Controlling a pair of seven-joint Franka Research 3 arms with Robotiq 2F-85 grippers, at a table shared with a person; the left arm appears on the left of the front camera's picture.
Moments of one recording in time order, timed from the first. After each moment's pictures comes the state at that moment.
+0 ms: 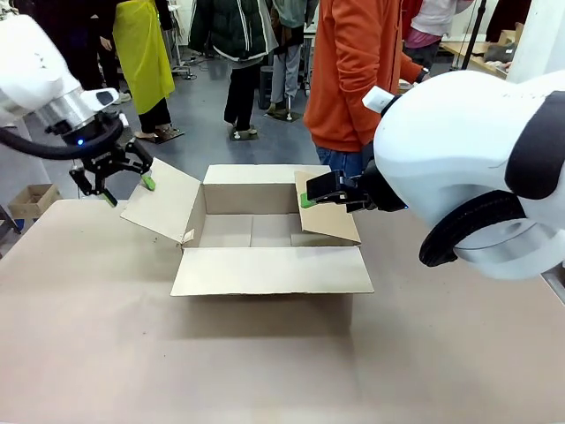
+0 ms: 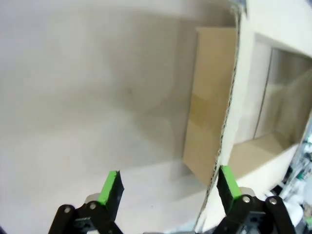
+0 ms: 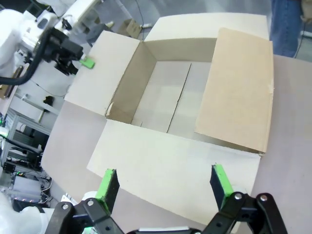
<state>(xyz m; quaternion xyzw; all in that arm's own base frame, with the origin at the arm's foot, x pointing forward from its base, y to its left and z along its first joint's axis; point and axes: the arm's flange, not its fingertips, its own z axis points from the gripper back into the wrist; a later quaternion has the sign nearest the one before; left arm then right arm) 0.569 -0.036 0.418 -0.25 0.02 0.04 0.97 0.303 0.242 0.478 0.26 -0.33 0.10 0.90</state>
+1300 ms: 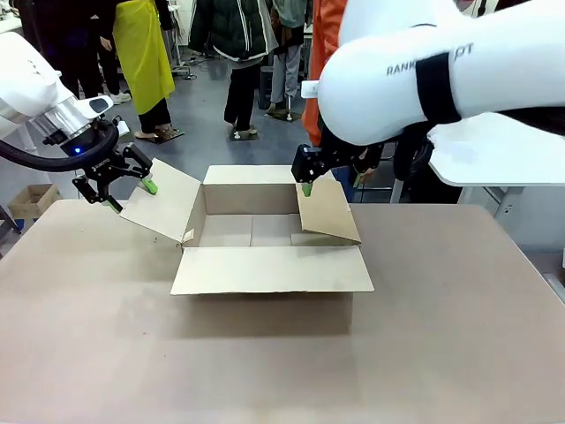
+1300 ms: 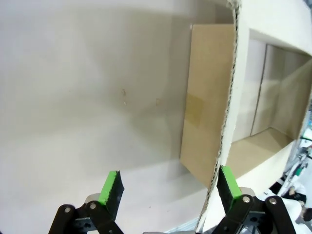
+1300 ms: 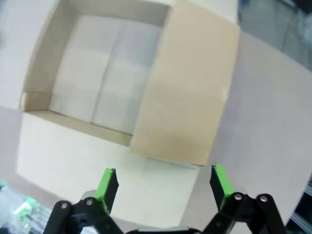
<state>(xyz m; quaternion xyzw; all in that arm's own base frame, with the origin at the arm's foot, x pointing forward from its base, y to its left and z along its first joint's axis) 0.571 -0.036 0.416 -0.25 0.02 0.04 0.97 0.435 0.298 0.505 0.01 -0.15 0.14 0.98</state>
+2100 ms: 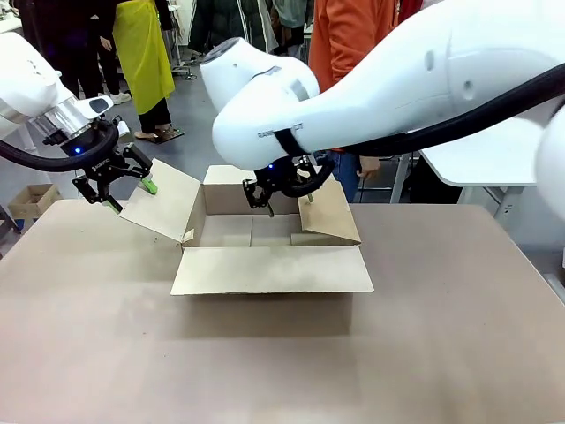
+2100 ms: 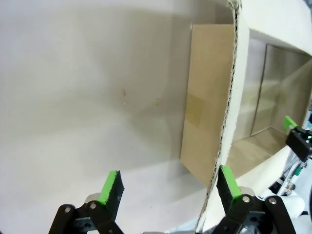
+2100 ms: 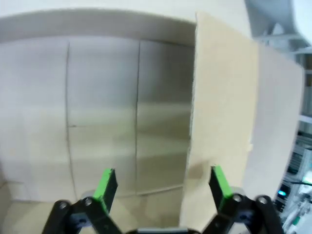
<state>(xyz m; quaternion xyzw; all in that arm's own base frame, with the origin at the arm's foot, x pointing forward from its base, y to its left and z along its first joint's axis) 0.571 -0.036 0.415 -0.25 0.02 0.04 0.97 0.543 0.430 0.403 -0.19 -0.08 0.04 0.98</state>
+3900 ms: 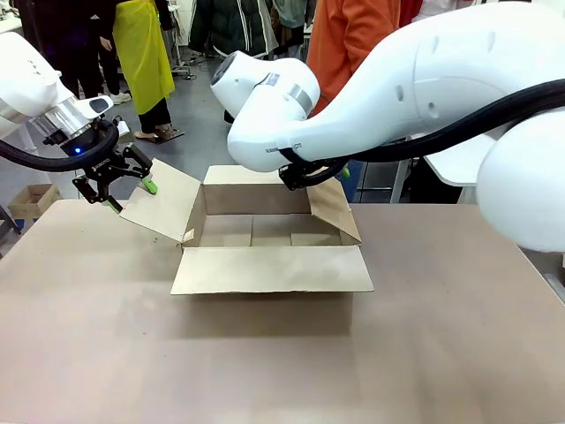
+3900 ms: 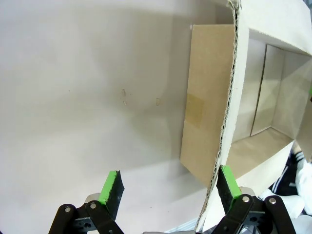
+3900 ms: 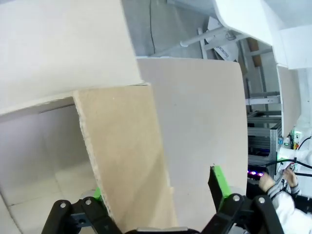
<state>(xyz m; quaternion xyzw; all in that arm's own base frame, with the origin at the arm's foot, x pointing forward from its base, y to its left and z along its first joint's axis) 0.571 -0.037 0.415 -0.25 0.02 0.04 0.97 0.591 0.369 0.407 -0.32 -0.14 -0.05 0.94</state>
